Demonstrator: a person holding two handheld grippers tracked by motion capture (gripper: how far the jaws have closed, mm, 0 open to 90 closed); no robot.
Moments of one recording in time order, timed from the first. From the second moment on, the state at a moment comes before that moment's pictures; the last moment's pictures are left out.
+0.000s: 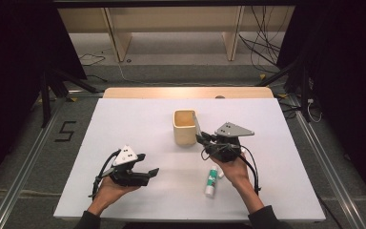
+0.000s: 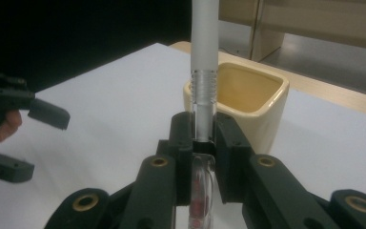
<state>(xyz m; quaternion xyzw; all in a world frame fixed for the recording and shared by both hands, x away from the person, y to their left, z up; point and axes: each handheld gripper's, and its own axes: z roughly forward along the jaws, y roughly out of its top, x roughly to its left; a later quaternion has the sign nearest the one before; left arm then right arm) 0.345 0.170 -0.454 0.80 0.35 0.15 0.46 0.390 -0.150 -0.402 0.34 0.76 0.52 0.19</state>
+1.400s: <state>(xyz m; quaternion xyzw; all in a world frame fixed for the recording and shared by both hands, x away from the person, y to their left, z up) 0.329 0.172 -0.472 0.78 0.35 0.18 0.49 0.465 -0.114 -0.367 0.39 0.71 0.56 0.14</state>
